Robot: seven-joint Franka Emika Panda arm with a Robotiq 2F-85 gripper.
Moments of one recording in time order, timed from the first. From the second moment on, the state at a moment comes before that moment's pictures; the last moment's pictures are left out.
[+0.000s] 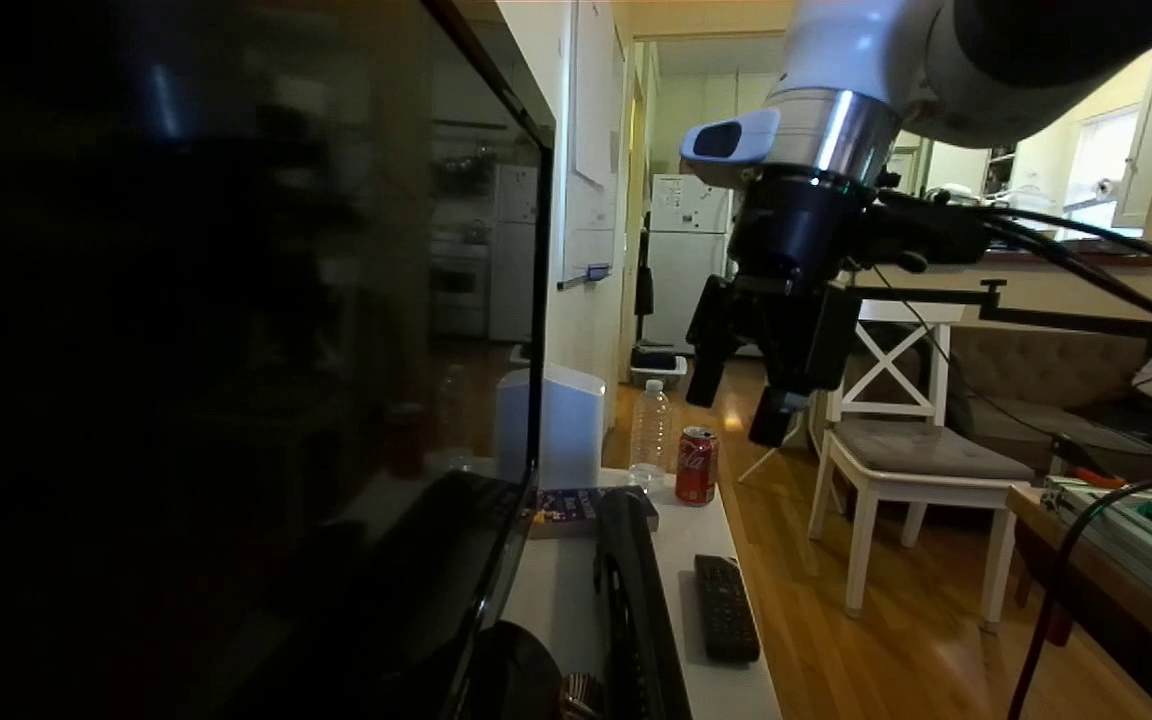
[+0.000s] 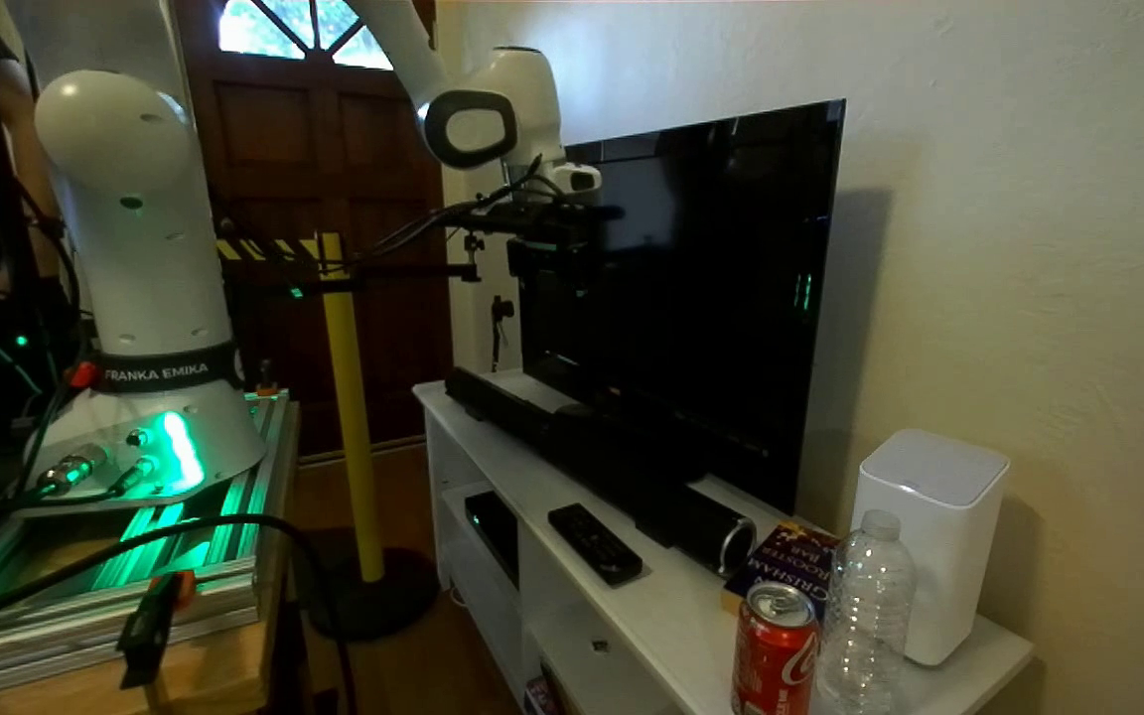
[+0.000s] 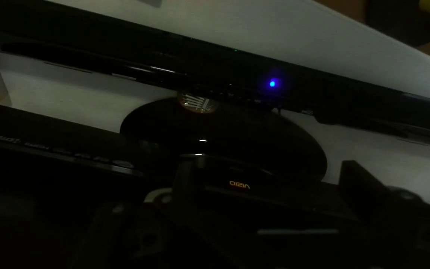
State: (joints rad) arm 0.17 -0.08 -0.03 -2.64 0.30 2.81 -0.59
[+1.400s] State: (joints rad) arm 0.24 0.29 0.11 -2.58 0.30 3.29 -0.46
